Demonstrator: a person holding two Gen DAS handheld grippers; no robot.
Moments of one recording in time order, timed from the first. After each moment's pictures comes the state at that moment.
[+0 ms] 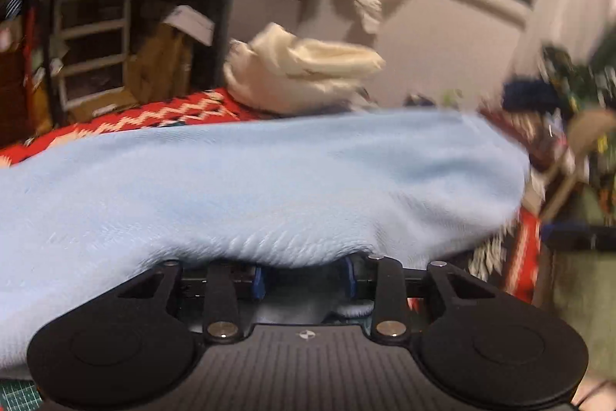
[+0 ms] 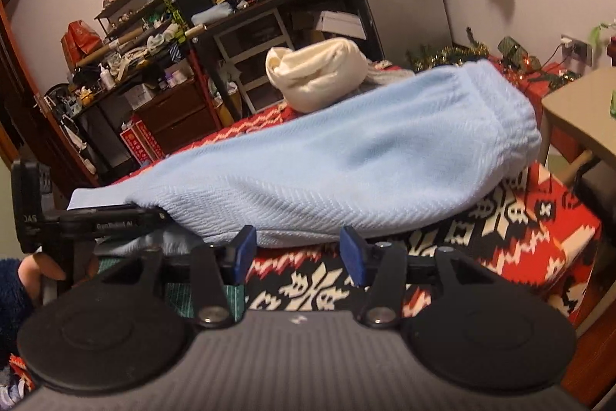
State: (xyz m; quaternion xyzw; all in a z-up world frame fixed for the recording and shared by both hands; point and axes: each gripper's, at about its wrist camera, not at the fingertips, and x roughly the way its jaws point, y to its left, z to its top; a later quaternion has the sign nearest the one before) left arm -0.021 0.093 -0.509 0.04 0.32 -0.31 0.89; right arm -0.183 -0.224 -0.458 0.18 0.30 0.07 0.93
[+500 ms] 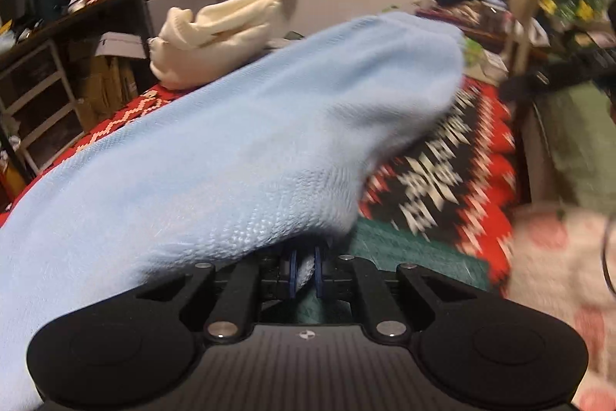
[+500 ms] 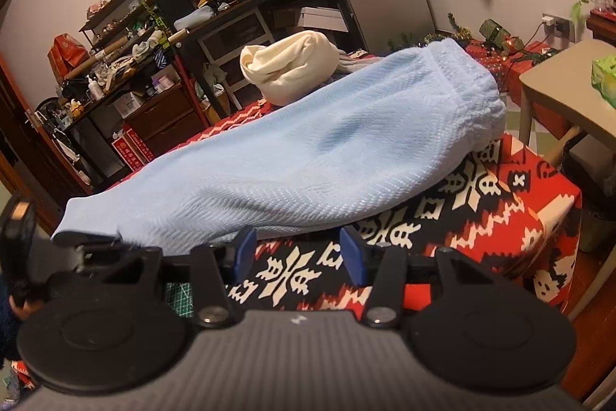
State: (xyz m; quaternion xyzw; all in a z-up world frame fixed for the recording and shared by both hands) left arm -0.084 0.086 -0.523 0.19 0.31 -0.38 0.85; right arm -0.190 -0.244 -0.476 0.21 0.31 0.05 0.93
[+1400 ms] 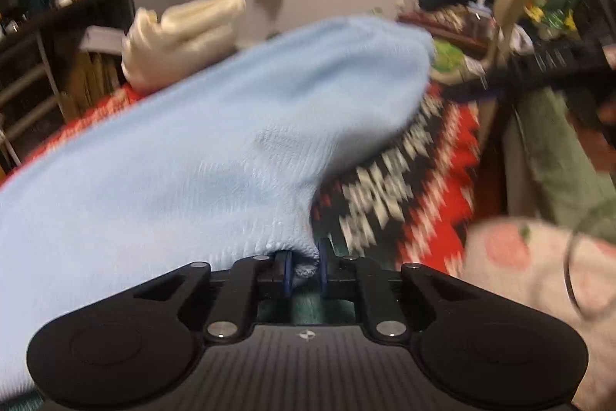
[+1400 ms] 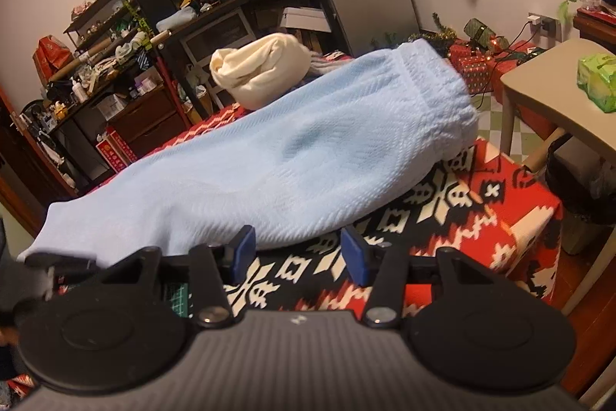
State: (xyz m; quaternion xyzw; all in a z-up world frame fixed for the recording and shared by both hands) left arm -0.096 0.058 -0.520 0.17 0.33 -0.39 0.84; right arm -0.179 -0.266 -0.485 0.21 0.31 0.02 0.93
